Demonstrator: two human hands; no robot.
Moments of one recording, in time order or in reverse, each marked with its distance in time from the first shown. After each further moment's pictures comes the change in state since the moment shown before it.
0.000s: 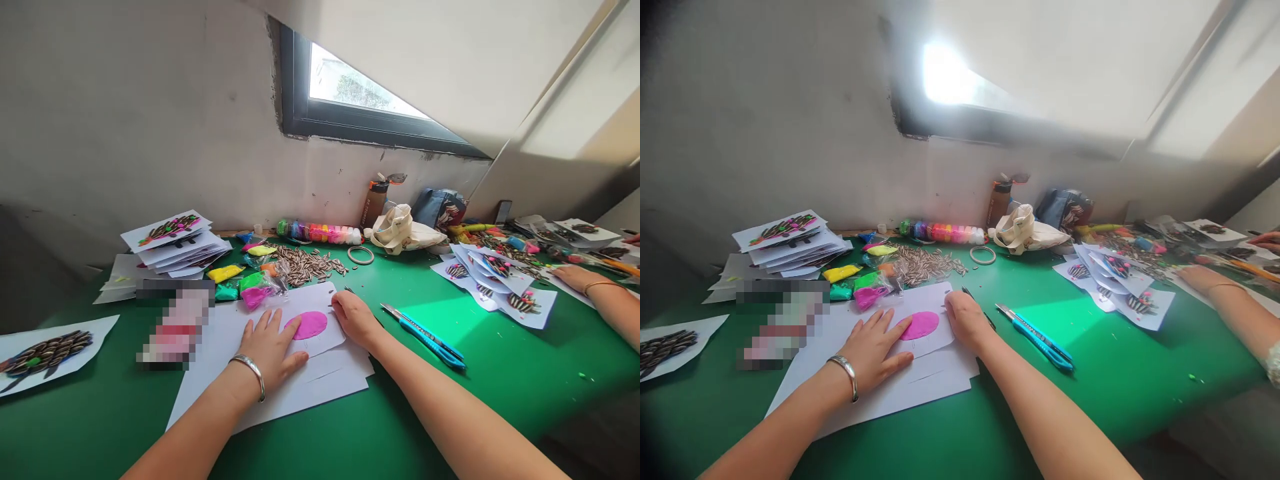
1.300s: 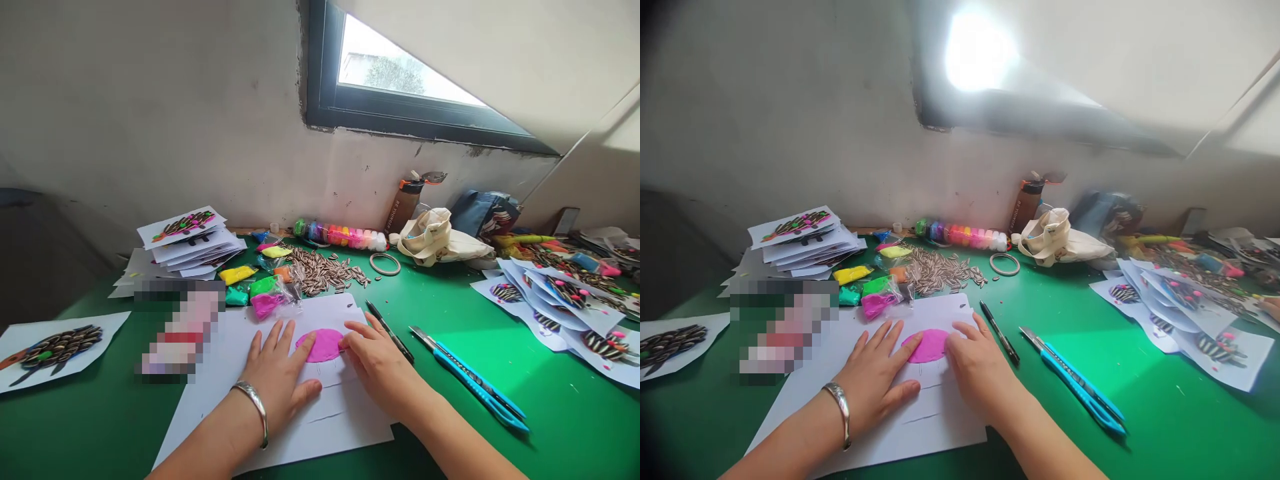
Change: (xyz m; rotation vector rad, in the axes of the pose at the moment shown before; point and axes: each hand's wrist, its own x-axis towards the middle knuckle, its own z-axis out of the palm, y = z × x) left_hand -0.003 0.002 -0.003 -0.071 -0.078 -0.048; right_hand -0.019 -0.036 -0.022 -0.040 -0.113 -0.214
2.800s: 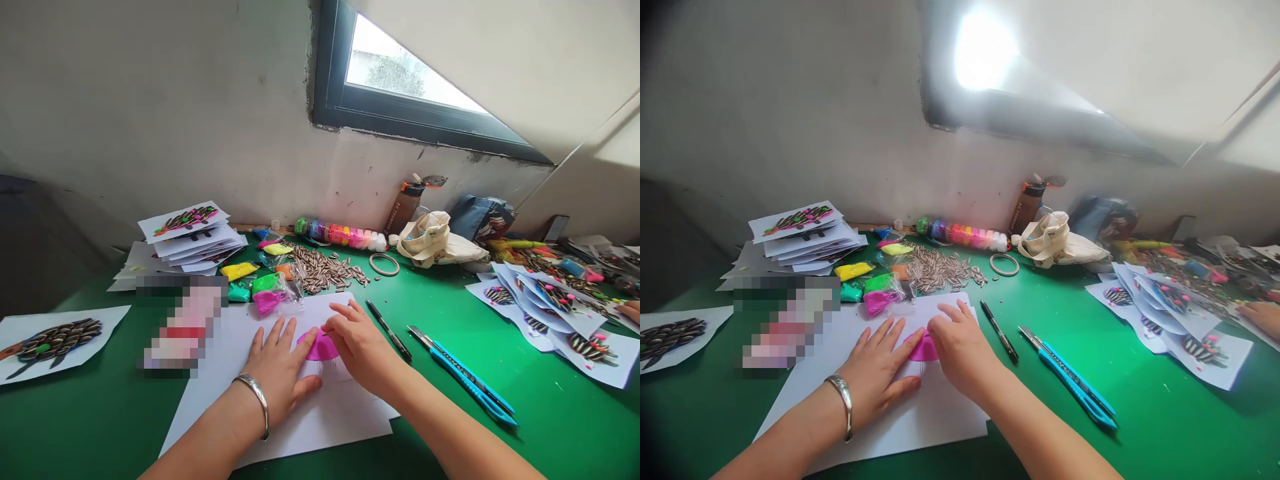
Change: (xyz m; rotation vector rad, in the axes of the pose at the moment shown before) left_hand 0.000 -0.004 -0.002 -0.025 0.011 0.044; right_hand 0.036 -0.021 0.001 0.031 -0.073 0.014
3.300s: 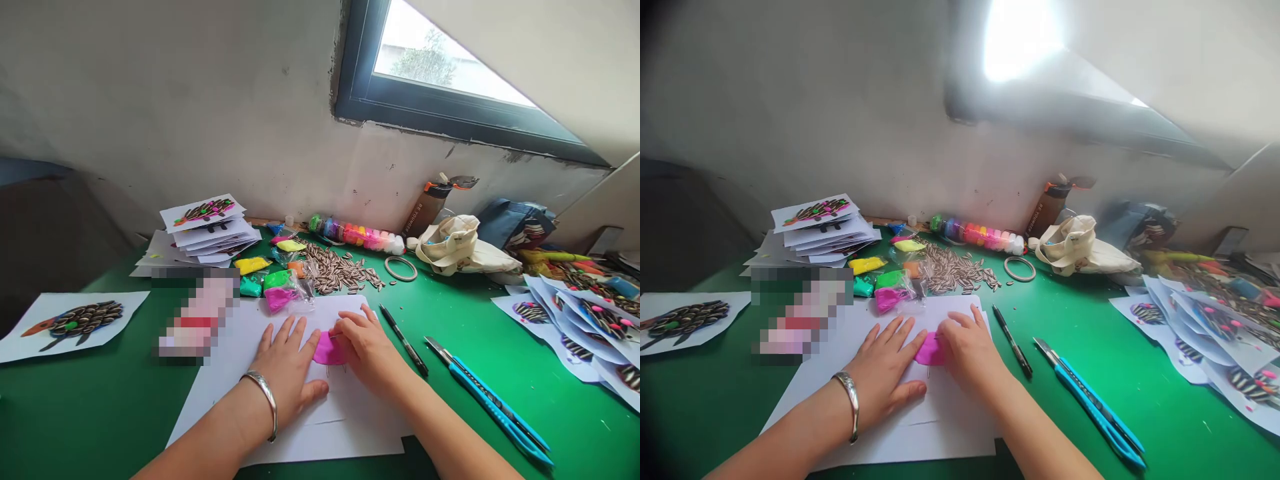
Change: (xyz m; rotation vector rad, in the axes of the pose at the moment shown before) left_hand 0.000 -0.001 0.004 -0.007 -0.013 -0.017; right_hand 0.002 0.012 0.012 0.024 -0.055 0.026
